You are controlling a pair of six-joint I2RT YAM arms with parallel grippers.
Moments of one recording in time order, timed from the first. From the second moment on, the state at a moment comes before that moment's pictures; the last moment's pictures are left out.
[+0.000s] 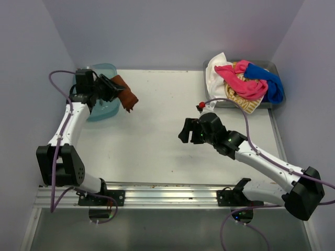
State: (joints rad) left arm 0.00 1.48 1.24 -0.36 0.40 -0.91; right arm 0.75 1.12 0.82 -0.34 0.08 0.65
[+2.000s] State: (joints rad) left arm 0.19 2.37 1.79 0.14 -0.27 -1.42; right arm 0.75 1.50 0.98 -0.54 0.01 0.54
